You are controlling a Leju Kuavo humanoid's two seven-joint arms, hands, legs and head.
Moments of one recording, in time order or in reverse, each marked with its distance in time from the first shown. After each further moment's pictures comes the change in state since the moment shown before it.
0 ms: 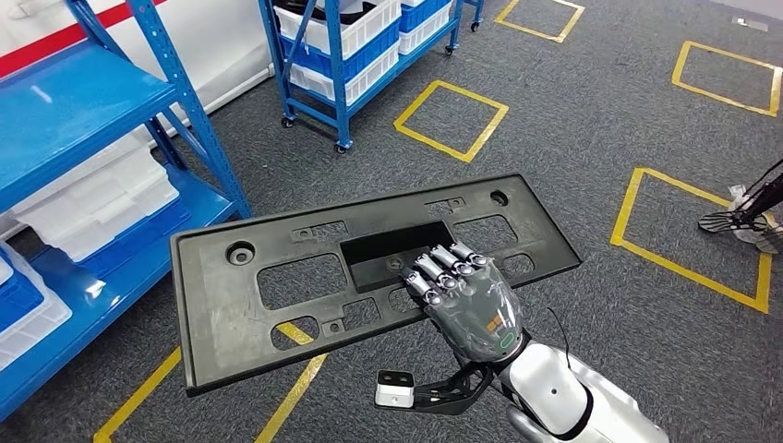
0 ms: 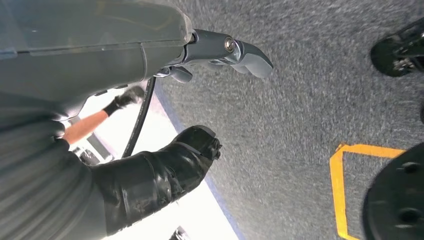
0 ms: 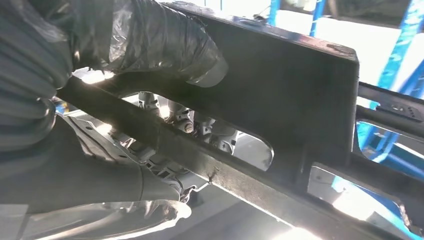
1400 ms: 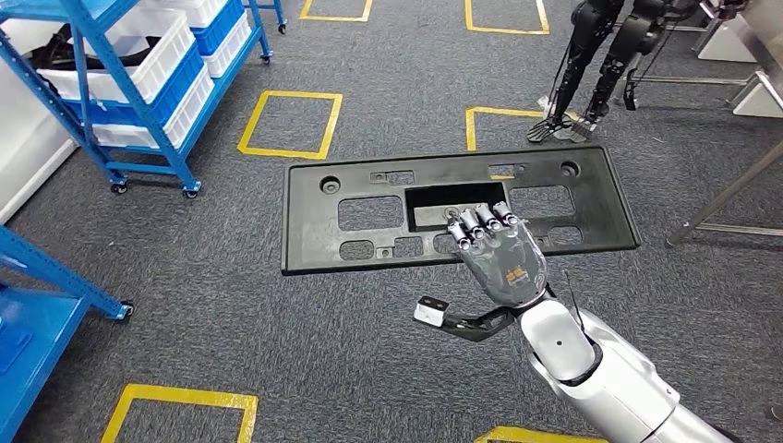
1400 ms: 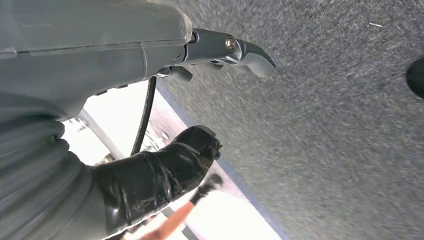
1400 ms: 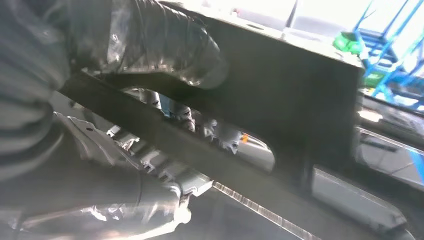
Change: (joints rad) left arm 0.003 0.044 0.206 0.000 -0.295 -0.015 -0.013; right arm -0.101 -0.005 -0.069 0.296 0.275 -0.020 0.128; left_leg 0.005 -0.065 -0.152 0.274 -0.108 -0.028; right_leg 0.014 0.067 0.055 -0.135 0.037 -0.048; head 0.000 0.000
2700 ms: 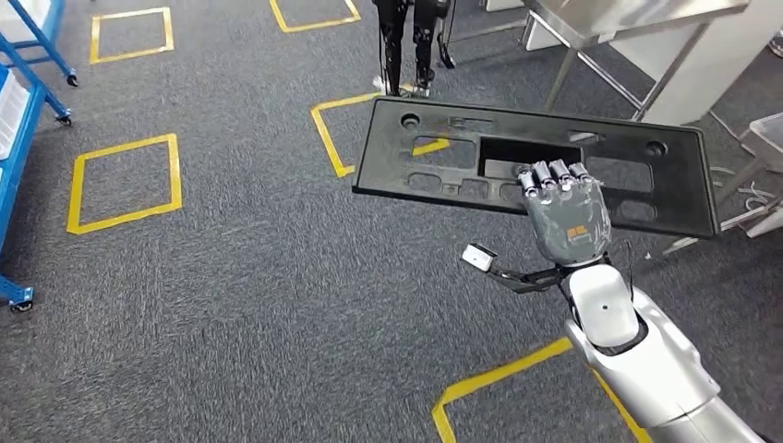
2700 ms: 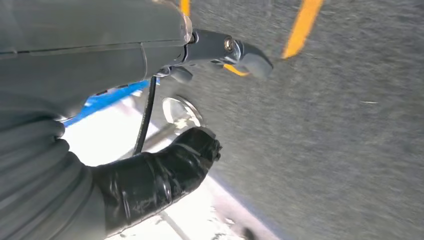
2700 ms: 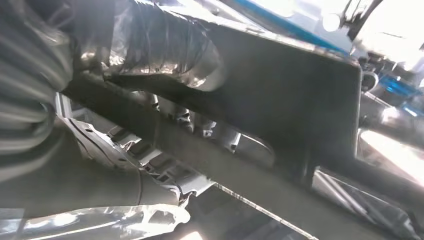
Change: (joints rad) left arm -0.010 -0.009 0.227 0.000 -0.238 0.039 0.007; right arm -0.003 -0.030 -0.228 0.029 -0.002 0.064 0.026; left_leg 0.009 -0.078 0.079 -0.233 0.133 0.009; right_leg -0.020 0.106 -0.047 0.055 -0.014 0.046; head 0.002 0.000
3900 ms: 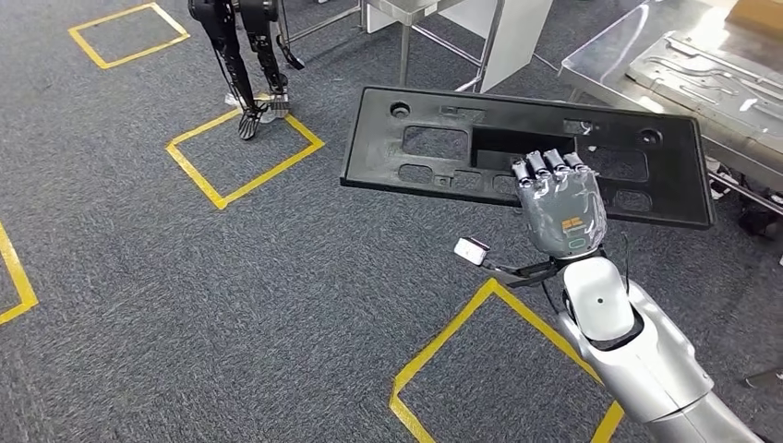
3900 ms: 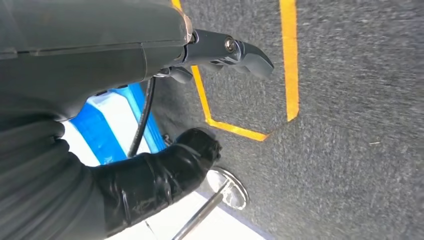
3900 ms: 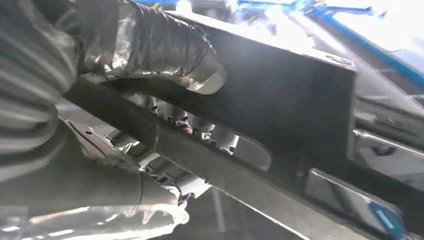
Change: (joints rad) left arm -0.018 -0.011 0.078 0.000 -0.098 0.006 0.004; right arm -0.015 0.024 -0.004 -0.030 -0.003 0.040 -0.014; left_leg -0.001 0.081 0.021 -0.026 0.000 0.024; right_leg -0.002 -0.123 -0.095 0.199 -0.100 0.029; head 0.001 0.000
